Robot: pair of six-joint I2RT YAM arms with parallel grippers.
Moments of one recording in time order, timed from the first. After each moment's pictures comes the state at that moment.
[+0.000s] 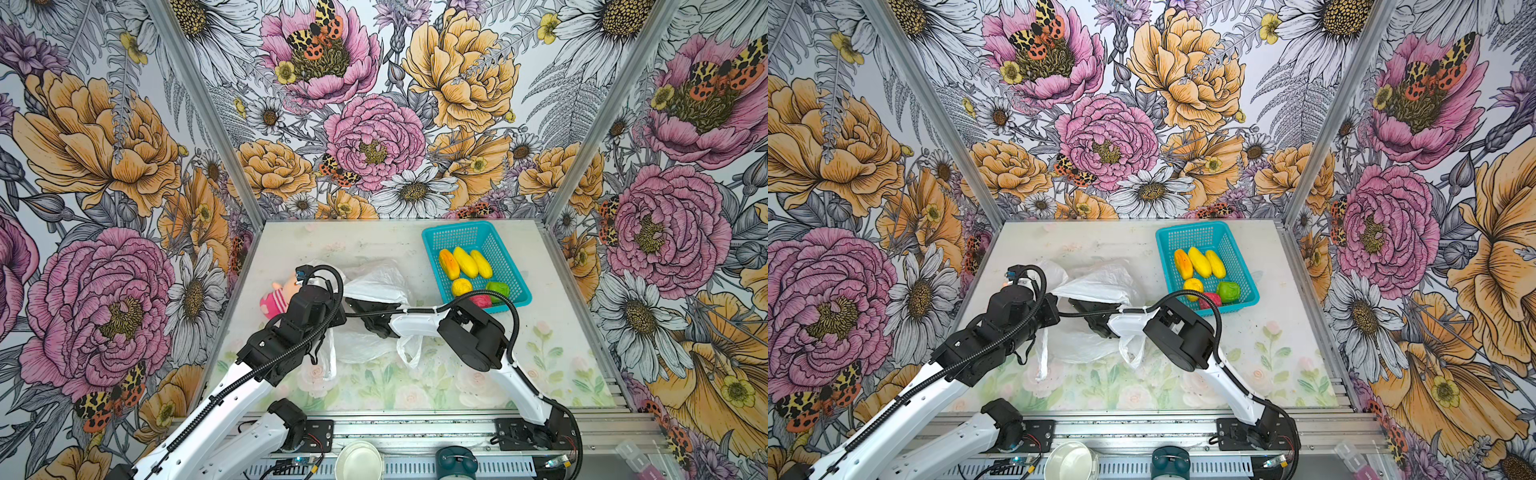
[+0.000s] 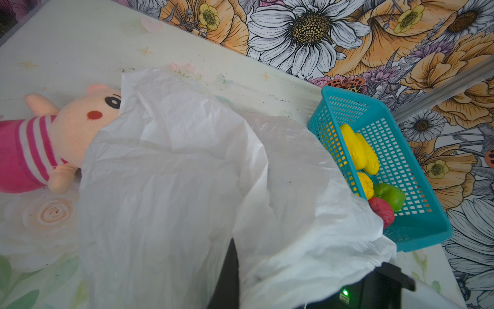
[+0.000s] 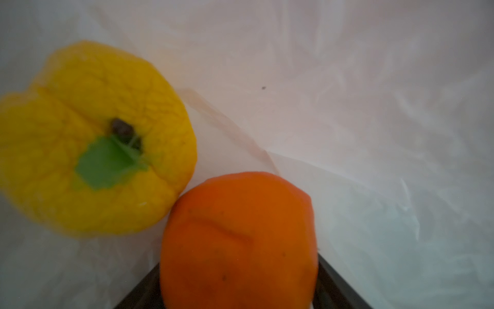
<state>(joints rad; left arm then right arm) -0.60 0.79 0.84 -0.68 -0.33 -0.68 0.98 2.39 1.65 0.00 0.79 -0.11</state>
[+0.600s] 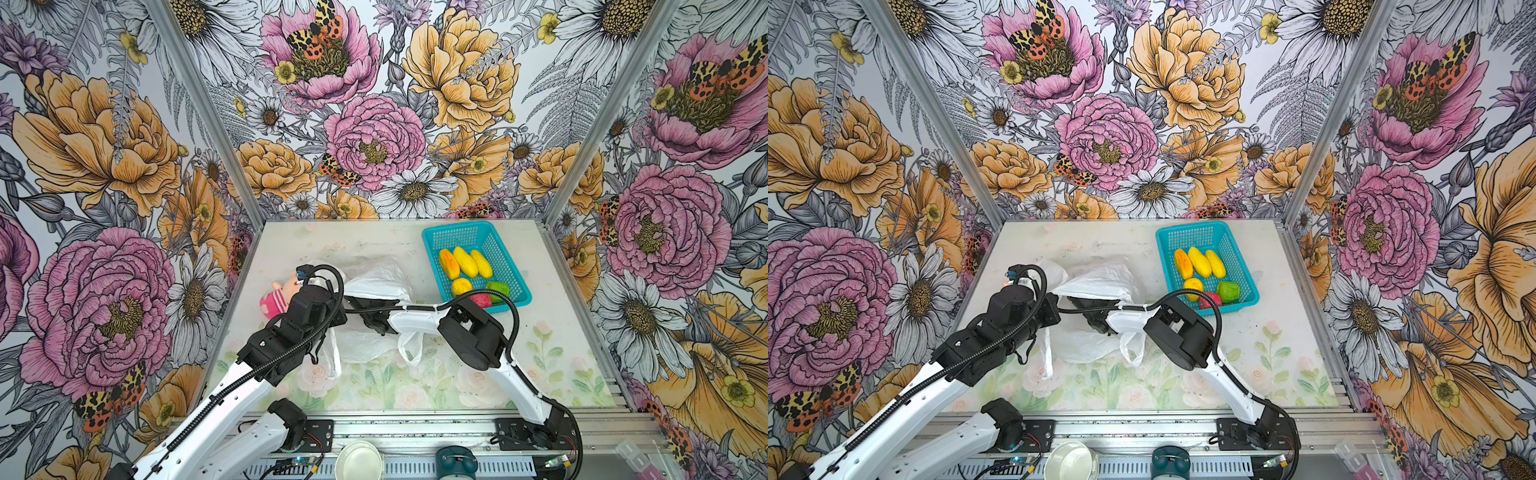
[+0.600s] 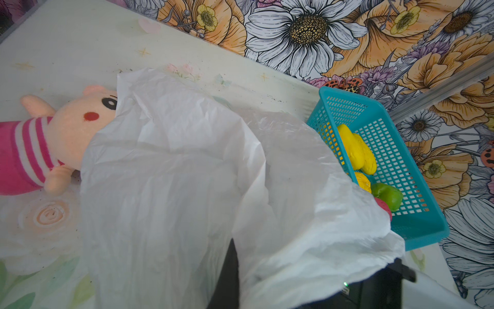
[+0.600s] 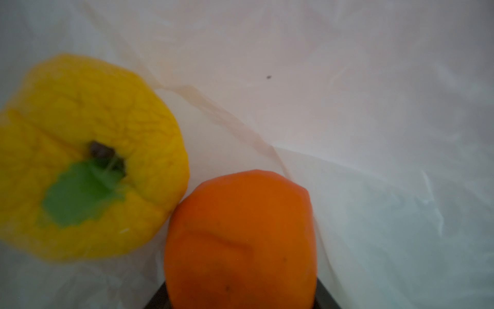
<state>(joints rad) -0.61 0.79 0.84 -0.68 -0.33 -0.68 0.97 2.39 1.68 -0.06 0.76 -0.06</state>
